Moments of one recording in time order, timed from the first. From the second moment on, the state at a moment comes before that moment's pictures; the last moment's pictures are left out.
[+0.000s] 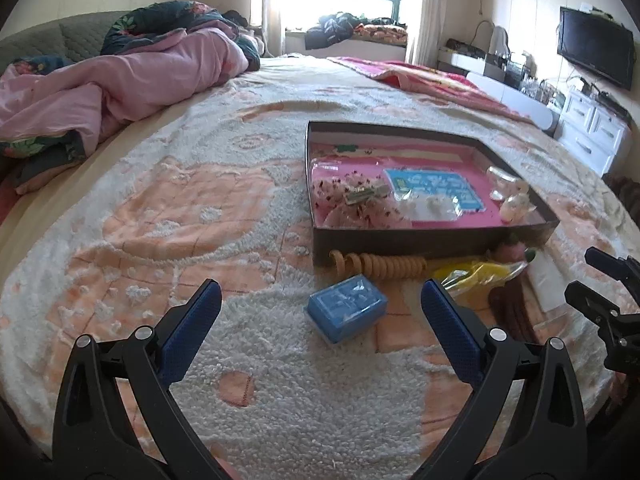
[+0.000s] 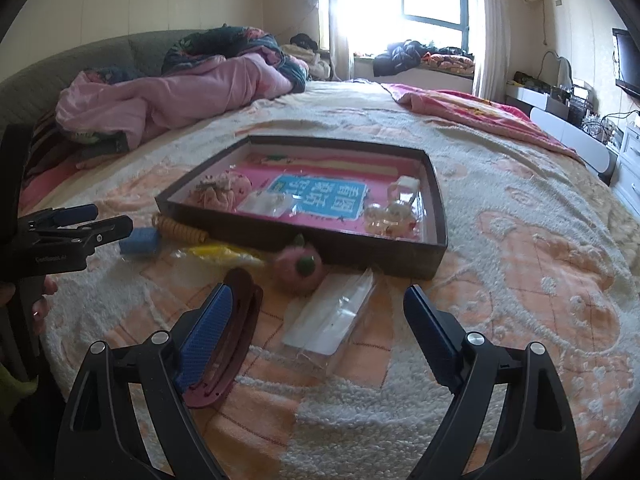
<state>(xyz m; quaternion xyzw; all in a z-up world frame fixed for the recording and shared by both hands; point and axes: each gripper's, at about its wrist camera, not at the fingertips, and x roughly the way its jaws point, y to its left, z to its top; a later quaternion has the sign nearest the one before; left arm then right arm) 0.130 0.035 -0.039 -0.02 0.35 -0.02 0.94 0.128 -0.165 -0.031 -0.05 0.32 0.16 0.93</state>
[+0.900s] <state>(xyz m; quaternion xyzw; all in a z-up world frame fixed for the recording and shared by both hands) 0.146 0.022 -0.068 -0.03 0.40 -0.02 0.92 0.143 -0.172 -0.057 -0.02 0.37 0.15 0.92</state>
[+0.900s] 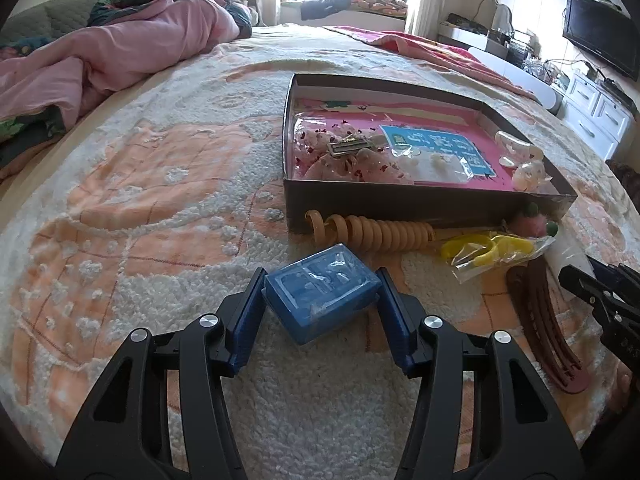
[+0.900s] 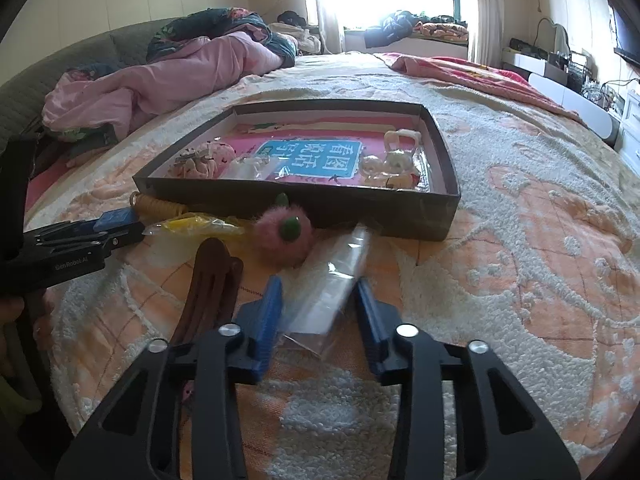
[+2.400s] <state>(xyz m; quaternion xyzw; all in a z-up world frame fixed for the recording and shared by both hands) 0.148 -0.032 -0.013 -0.02 0.33 -0.11 0.94 0.135 -0.209 0.005 0.00 0.28 0.13 0.95</state>
